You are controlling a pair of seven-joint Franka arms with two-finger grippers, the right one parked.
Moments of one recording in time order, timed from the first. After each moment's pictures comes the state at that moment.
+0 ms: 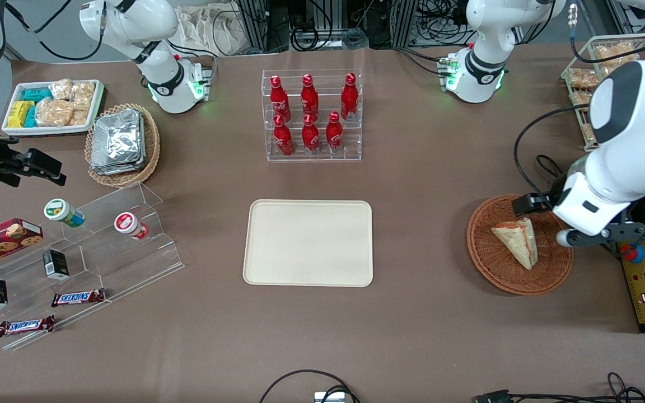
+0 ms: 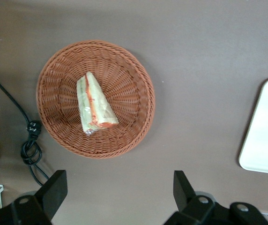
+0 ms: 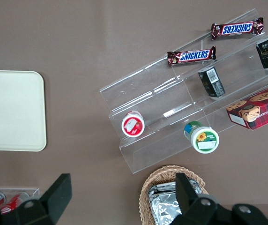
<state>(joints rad) 0.15 0.24 -0.32 -1.51 0.09 1.63 -0.30</state>
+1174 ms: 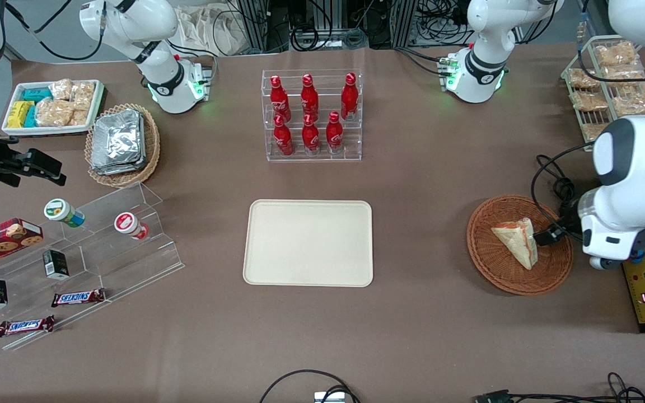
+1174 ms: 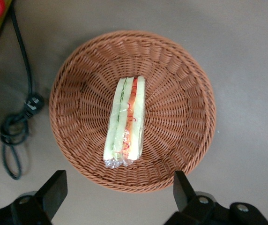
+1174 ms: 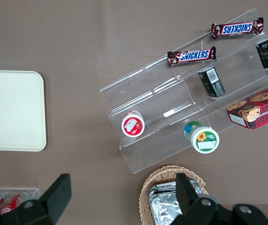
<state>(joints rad) 0.26 0.28 -0.30 -1.81 0.13 1.94 -0.72</state>
